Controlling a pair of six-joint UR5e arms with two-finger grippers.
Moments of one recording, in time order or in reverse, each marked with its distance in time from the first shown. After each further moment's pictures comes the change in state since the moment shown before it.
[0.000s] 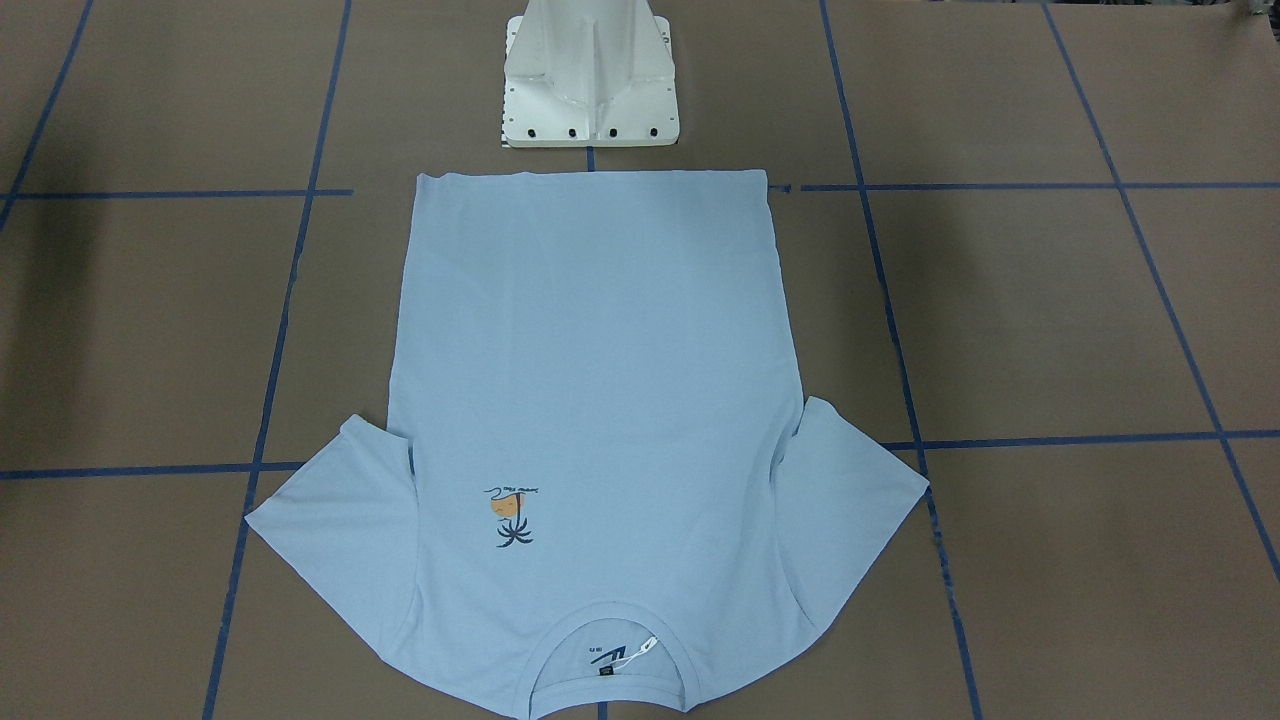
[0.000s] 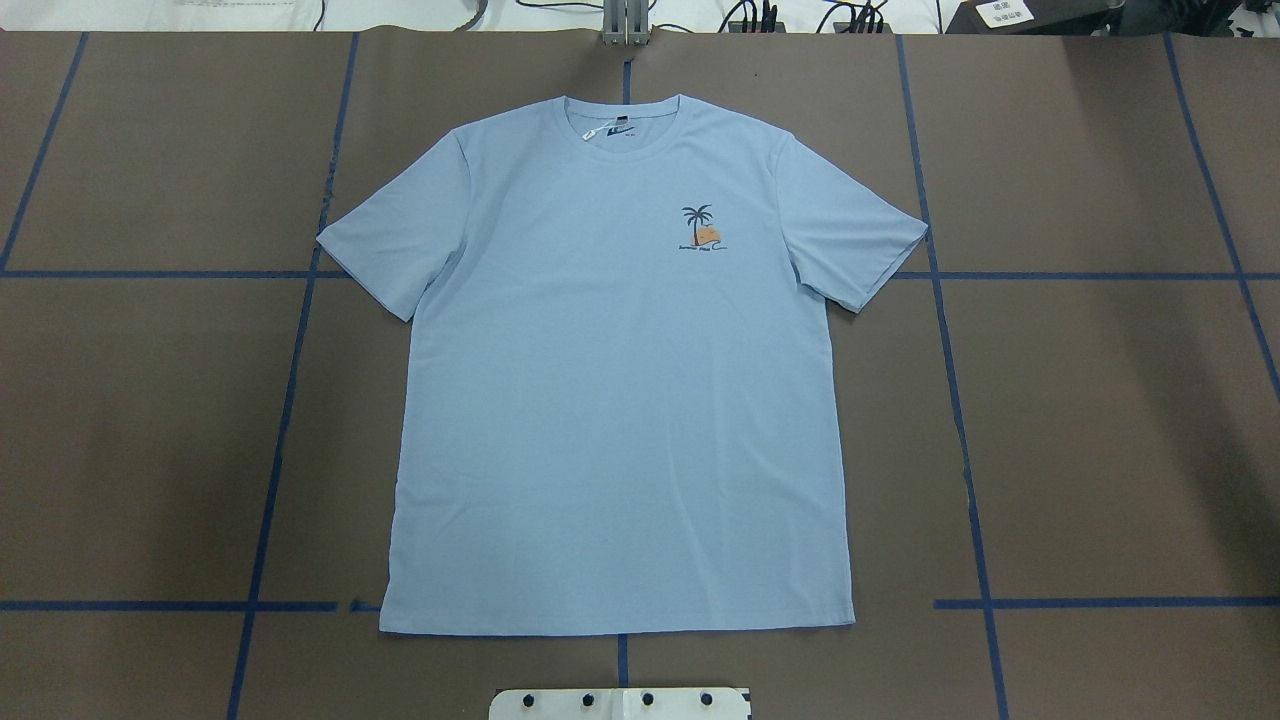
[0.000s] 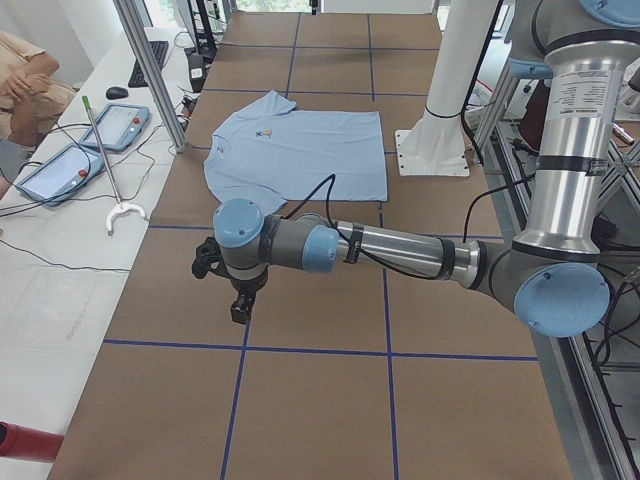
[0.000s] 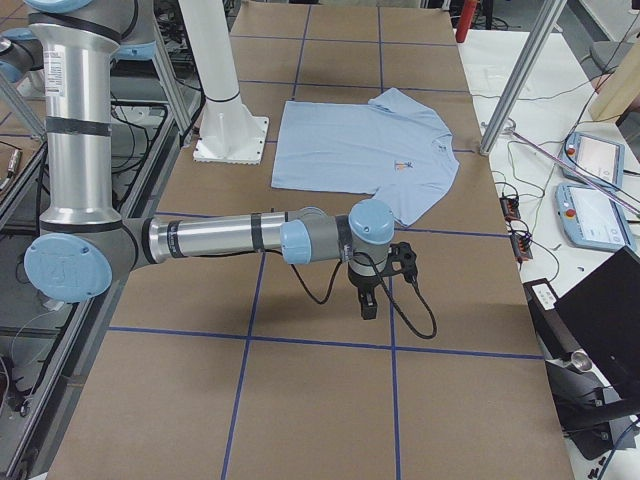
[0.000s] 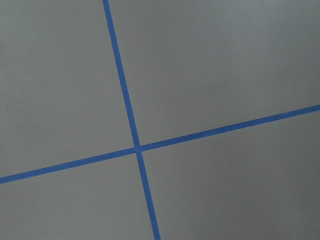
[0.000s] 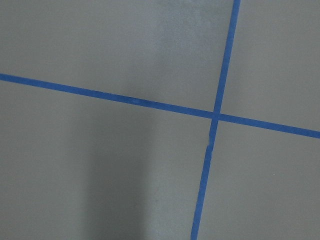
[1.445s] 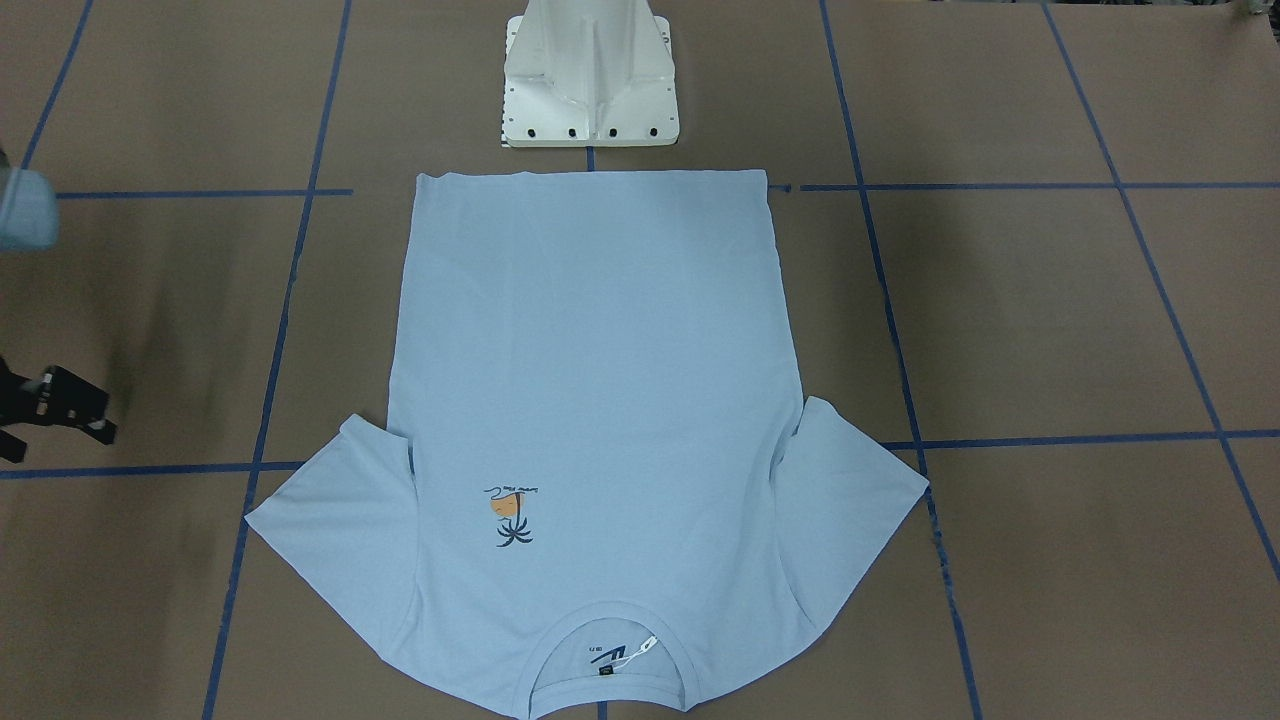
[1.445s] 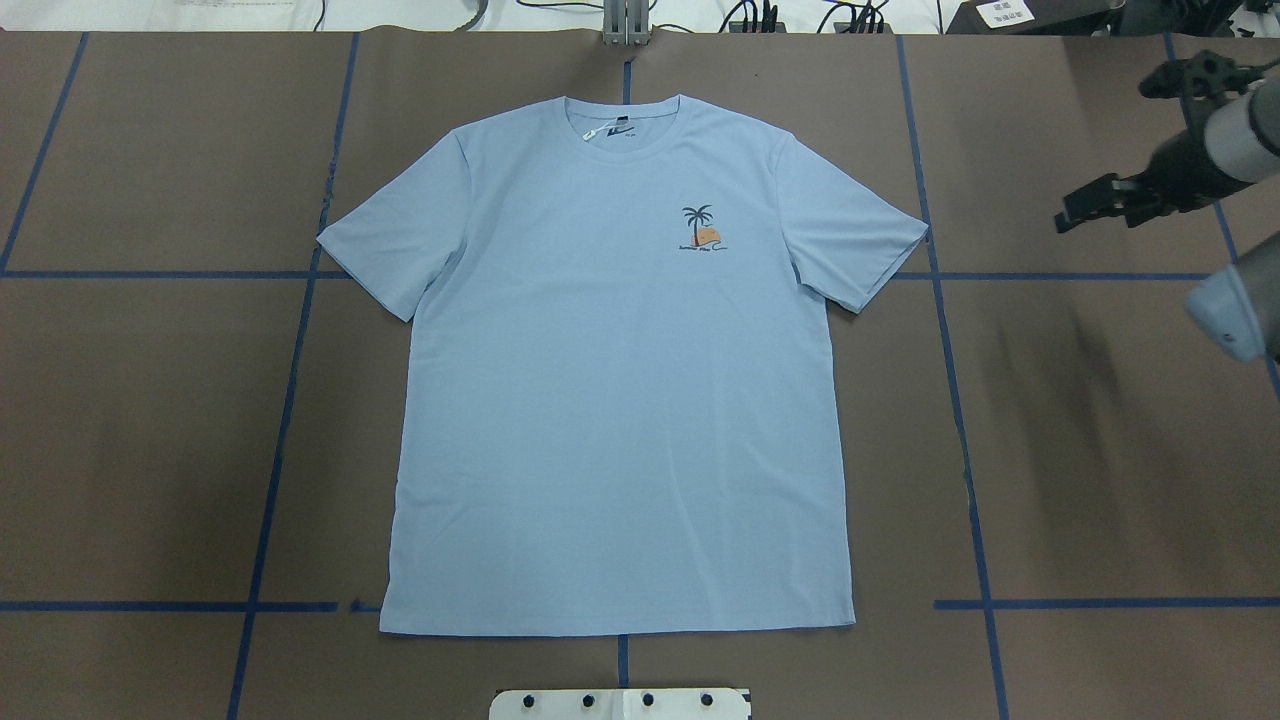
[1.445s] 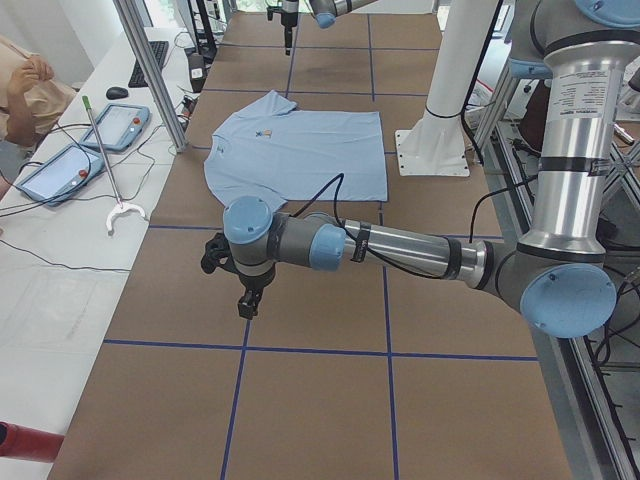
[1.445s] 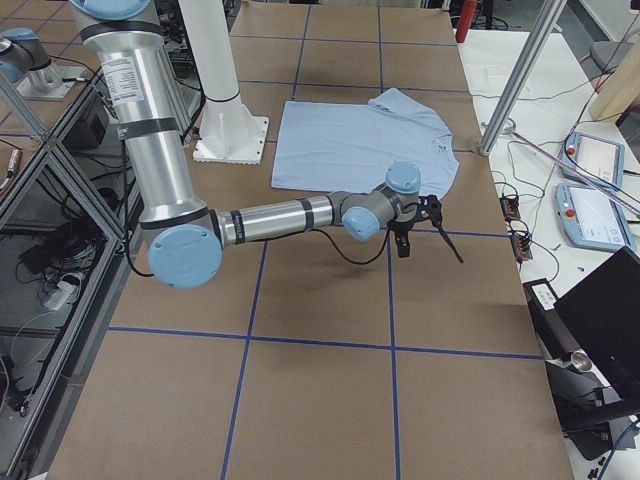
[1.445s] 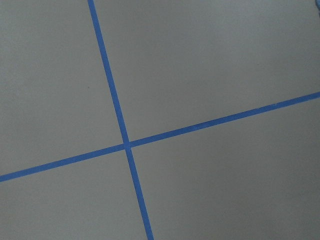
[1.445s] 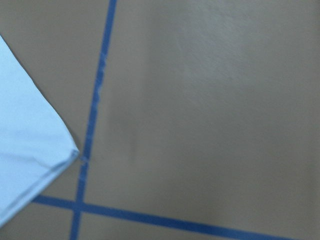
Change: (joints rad) left arm 0.024 0.034 -0.042 -0.019 -0.011 0.003; right arm -0.384 0.334 -0.282 0.476 -0.124 0.698
